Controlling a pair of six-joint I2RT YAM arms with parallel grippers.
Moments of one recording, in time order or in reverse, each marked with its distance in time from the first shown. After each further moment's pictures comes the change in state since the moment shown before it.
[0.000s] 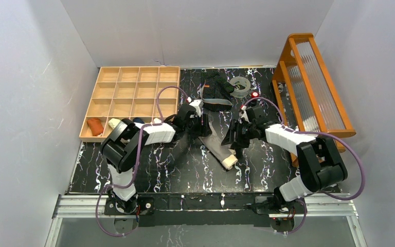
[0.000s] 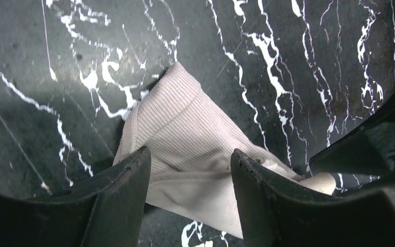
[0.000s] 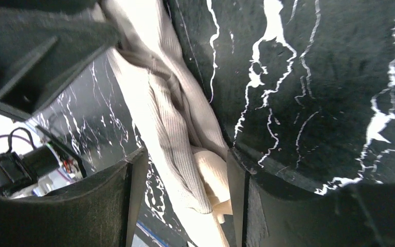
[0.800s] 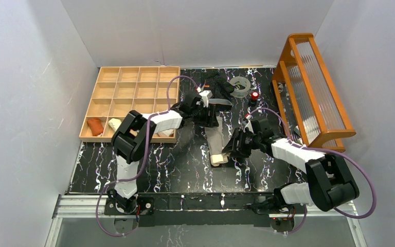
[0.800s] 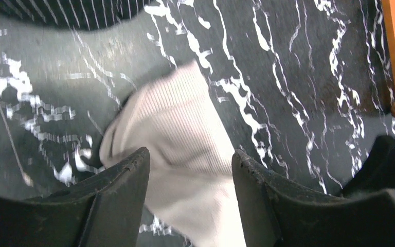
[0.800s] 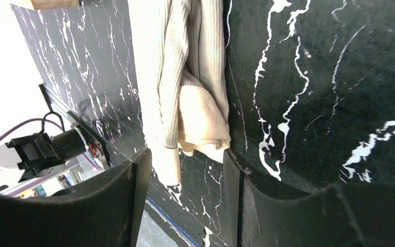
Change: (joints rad) left arm 0.041 0.212 0.348 -0.166 0.175 0.097; right arm 0.018 -0.145 -0.212 0.124 -0.105 0.133
